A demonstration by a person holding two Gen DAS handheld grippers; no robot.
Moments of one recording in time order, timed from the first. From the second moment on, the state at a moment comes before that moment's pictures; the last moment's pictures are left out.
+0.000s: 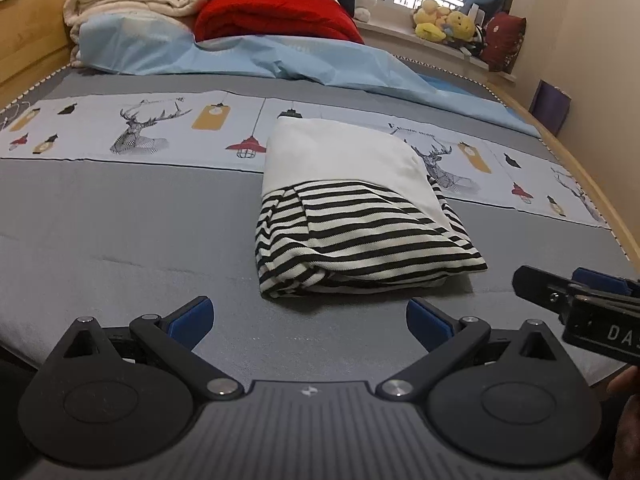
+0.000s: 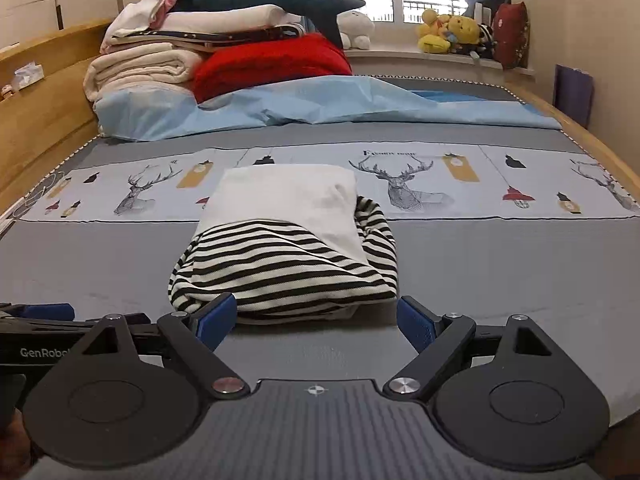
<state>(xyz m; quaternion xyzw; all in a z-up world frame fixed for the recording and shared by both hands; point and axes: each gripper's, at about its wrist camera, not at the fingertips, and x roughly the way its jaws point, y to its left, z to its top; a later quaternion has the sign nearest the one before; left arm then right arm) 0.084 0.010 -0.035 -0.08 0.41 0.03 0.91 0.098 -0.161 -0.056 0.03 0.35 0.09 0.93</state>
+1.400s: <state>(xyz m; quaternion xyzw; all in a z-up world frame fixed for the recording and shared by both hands) 0.085 0.007 -0.035 -0.08 0.40 0.02 0.91 0.099 -0.150 -0.058 0.02 0.35 0.12 0.93</state>
